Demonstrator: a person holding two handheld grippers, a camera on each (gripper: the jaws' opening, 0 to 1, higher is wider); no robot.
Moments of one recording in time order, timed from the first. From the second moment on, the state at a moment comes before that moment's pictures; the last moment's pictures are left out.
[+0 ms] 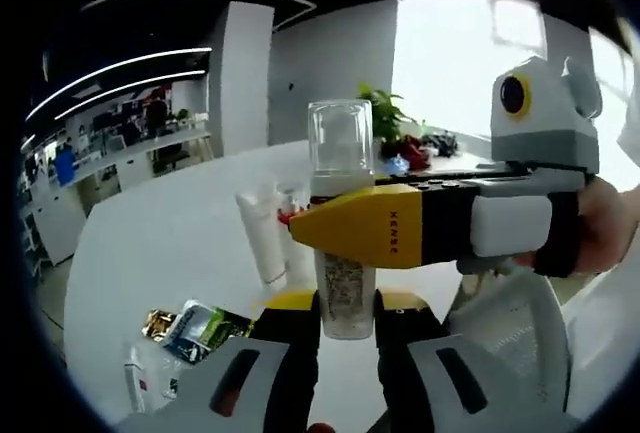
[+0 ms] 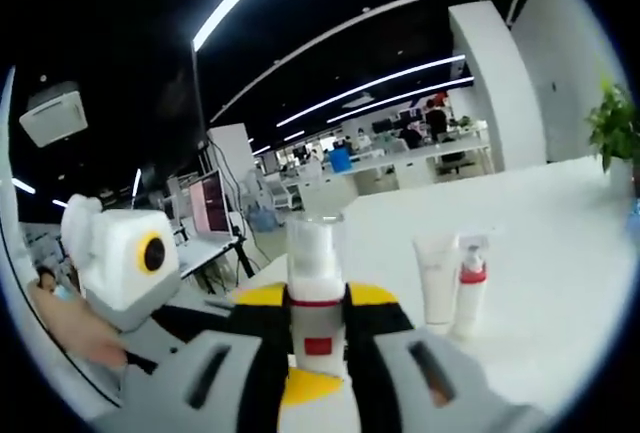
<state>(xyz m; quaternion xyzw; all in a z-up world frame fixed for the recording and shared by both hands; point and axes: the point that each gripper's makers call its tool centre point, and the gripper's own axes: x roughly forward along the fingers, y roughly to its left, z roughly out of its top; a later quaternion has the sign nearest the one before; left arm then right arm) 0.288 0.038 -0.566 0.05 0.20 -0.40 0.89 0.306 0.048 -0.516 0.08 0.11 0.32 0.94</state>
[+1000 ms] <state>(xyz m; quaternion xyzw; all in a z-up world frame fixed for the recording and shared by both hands) 0.290 -0.007 -0.589 0.09 0.20 -0.59 0.77 0.310 0.016 -0.506 0.01 0.09 0.41 0.91</state>
